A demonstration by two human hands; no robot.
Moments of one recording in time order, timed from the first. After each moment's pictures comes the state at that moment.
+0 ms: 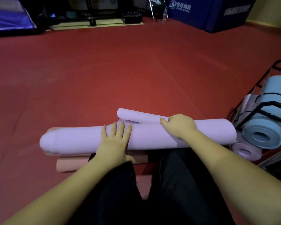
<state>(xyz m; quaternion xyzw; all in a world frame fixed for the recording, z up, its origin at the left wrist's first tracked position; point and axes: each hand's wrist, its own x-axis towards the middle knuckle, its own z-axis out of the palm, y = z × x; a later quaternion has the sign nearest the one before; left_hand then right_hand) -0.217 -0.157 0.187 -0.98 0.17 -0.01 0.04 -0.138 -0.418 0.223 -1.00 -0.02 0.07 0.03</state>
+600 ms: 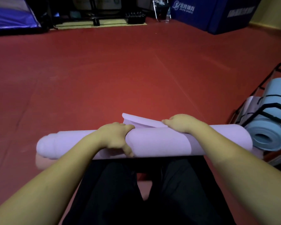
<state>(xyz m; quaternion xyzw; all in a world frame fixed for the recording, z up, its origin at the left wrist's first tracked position) -0.185 -0.150 0.250 -0.95 0.17 0.24 -0.09 -0.131 -0.420 0.250 -0.97 -0.06 0.24 0.07</state>
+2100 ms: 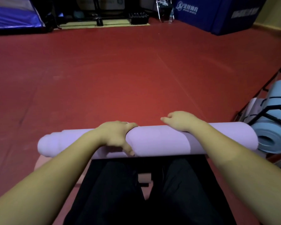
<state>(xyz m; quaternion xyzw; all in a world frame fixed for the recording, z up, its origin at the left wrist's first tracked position) -0.182 -0.145 0.256 -0.94 0.21 0.23 -0.09 -0.130 -0.408 0.259 -0.97 -0.09 0.21 0.06</state>
